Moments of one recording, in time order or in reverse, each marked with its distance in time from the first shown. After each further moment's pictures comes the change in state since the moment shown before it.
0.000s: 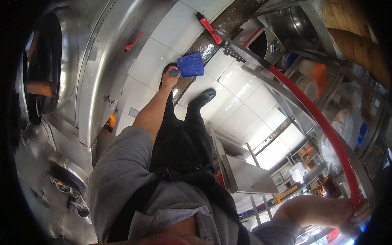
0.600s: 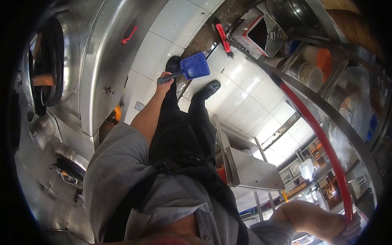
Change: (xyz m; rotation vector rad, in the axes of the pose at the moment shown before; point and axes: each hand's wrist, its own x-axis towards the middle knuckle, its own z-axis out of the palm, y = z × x) left_hand -0.060 -0.070 -0.004 -0.214 -0.018 0.056; right_hand -0.008 -0.021 -0.083 -0.173 0.170 -0.072
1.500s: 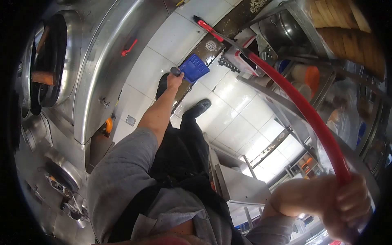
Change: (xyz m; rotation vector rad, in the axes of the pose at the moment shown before) left_hand 0.087 0.071 0.090 0.174 0.177 -0.145; right_hand -0.093 0.046 0.119 0.352 -0.534 0.103
